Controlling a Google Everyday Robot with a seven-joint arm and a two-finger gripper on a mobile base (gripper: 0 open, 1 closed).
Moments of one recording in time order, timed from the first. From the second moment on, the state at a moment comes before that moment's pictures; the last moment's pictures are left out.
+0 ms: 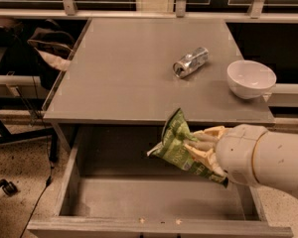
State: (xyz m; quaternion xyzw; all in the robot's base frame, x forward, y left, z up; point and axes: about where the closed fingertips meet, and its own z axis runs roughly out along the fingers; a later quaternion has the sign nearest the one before) arm 0.408 -0.100 0.856 -0.44 0.77 0.10 0.45
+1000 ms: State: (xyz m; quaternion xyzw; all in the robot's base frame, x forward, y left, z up) arm 0.417 -0.105 0.801 -0.40 0.80 0.06 0.44
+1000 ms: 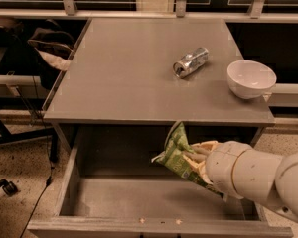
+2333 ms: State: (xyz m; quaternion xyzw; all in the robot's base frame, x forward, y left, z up) arm 0.423 -0.122 0.694 -0.36 0.82 0.12 0.42
